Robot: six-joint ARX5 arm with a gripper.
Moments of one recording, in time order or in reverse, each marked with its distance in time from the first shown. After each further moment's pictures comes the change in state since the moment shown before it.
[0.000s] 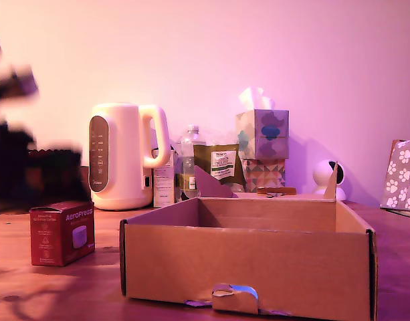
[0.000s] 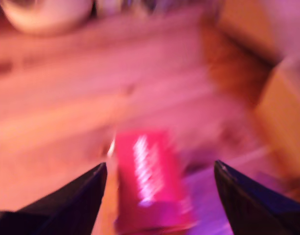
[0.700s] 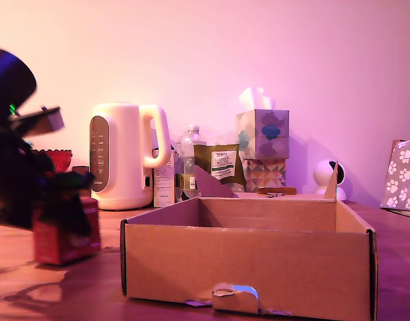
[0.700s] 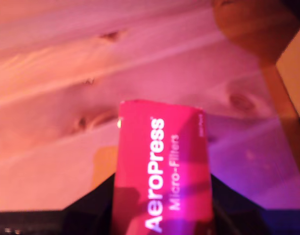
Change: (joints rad) arm 0.023 -0.019 0.151 -0.332 0.111 0.013
